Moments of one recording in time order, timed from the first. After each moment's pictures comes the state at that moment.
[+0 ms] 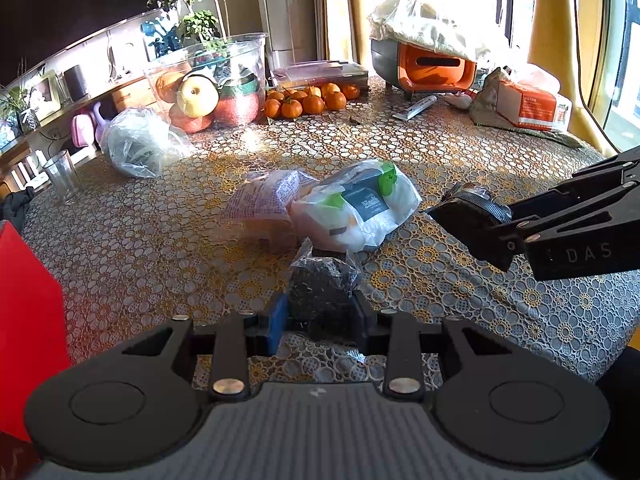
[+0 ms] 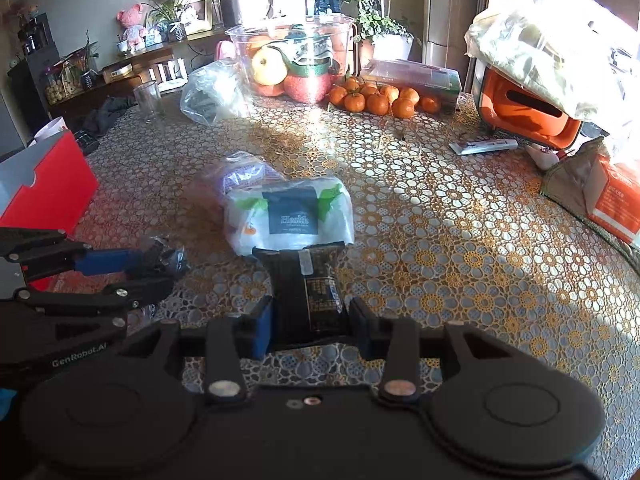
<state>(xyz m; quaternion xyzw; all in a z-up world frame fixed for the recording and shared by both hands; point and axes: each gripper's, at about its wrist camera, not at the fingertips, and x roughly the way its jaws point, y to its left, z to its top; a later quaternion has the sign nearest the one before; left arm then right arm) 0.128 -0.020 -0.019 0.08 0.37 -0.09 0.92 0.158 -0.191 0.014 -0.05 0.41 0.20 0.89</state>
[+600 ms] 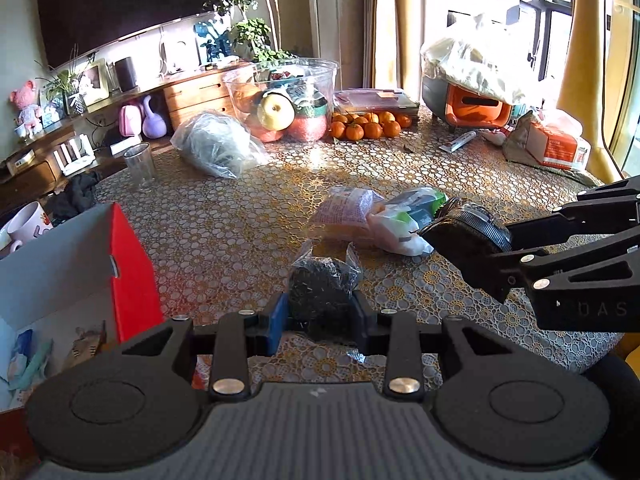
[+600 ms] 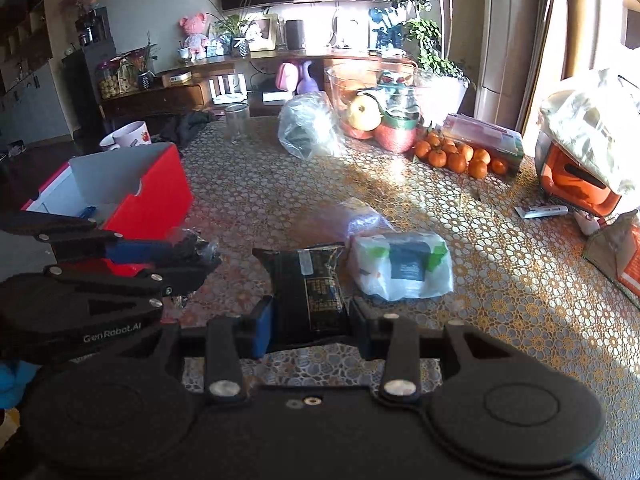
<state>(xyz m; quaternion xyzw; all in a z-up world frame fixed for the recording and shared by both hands) 0.072 0.046 0.042 0.04 0.36 -0.03 0.93 0.102 -0.118 0.071 -0.08 0.37 0.27 0.89</state>
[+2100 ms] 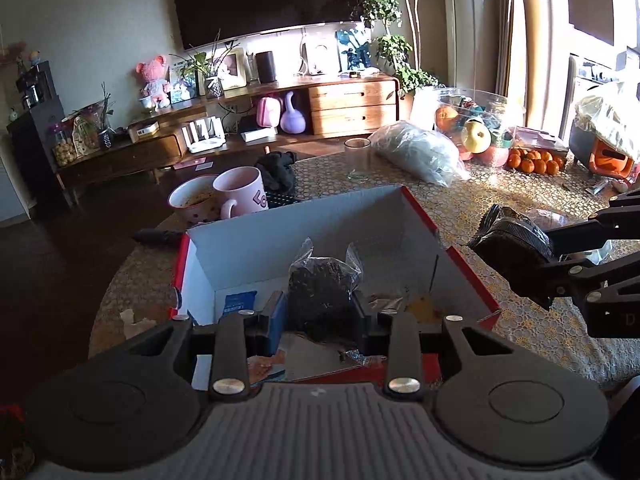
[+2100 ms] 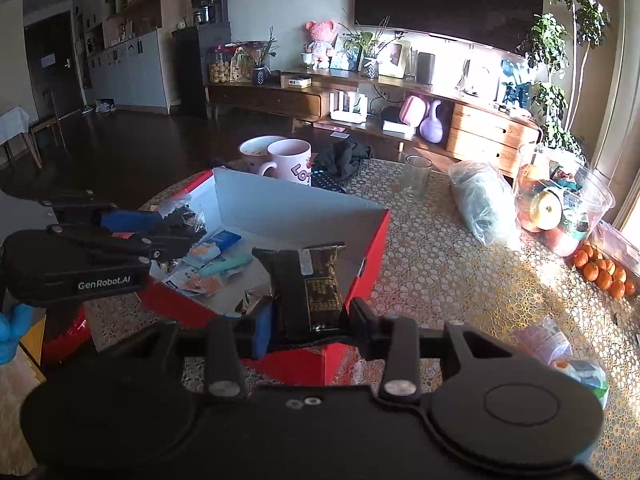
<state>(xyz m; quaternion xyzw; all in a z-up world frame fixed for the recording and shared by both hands) -0.007 0.263 0.083 0.02 0.34 0.13 0.93 0.058 0.084 0.109 -0.14 0.32 0.40 0.85</state>
